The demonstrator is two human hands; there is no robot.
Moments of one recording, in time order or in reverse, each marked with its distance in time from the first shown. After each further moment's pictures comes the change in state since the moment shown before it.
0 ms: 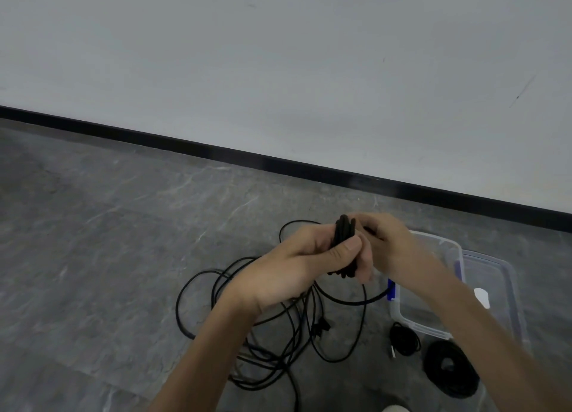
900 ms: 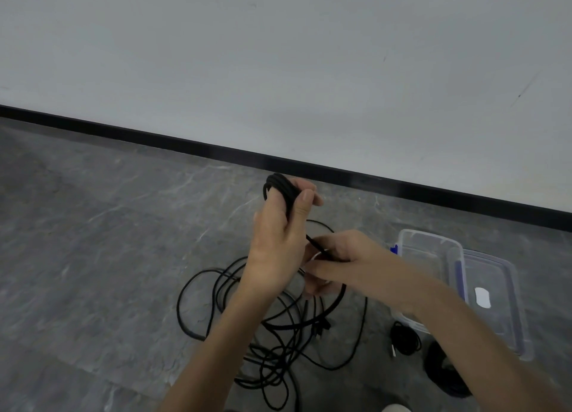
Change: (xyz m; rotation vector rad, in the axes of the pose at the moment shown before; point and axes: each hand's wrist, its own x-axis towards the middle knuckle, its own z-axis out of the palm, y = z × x) left_hand 0.014 -0.026 -0.008 0.273 0.795 0.186; right_hand -0.017 -0.040 0.013 0.353 -0.440 0.144
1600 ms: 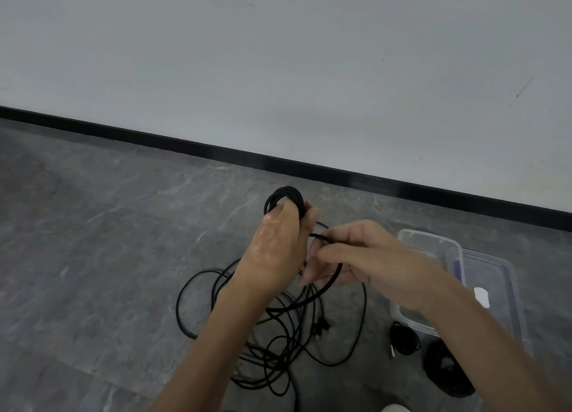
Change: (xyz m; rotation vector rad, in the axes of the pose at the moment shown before) left_hand 0.002 -0.005 -0.006 0.549 -0.195 -0.064; right_hand -0.008 -0.007 -0.009 0.154 0.035 0.013
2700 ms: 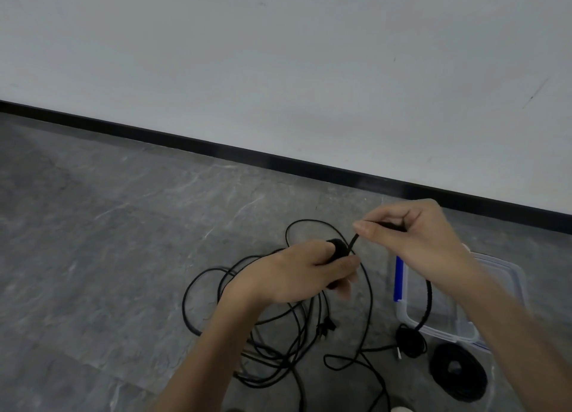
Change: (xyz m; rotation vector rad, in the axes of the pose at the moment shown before) left_hand -0.008 0.007 -0.014 -0.215 -0.743 -0.057; right_hand 0.000 0.007 -0.024 -0.264 0.454 -0.292
